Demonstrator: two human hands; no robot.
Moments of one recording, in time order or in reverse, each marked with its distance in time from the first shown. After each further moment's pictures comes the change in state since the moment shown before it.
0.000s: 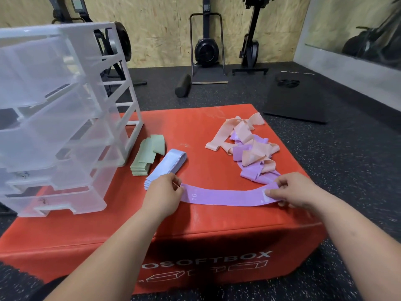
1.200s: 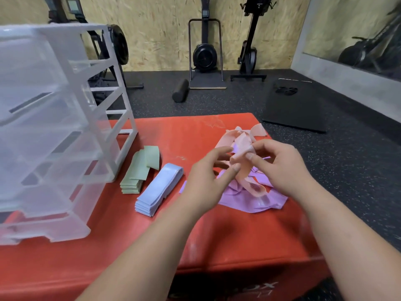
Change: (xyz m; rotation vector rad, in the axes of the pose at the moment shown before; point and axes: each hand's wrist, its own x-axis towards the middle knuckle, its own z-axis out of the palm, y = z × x) left_hand 0.033 0.123 0.014 -0.538 -0.031 0.473; right_hand 0.030 -0.106 -0.015 0.170 0.325 -0.636
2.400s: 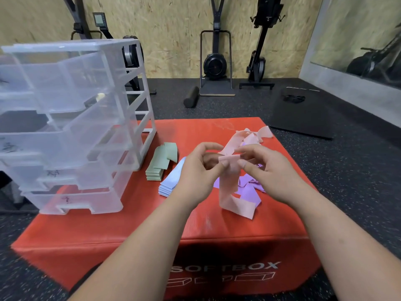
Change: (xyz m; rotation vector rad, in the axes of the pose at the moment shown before) left_hand -0.060 0.036 -0.053 -0.337 0.092 -0.136; right_hand -0.061 -0.069 0.019 0.072 -0.175 -0.009
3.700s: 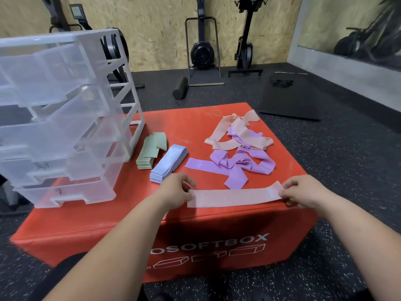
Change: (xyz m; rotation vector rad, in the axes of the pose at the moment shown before) left_hand -0.026 -0.085 -0.046 0.720 -0.254 -0.375; right_hand -0.091 0.120 -0.050 -0.107 0.064 0.845
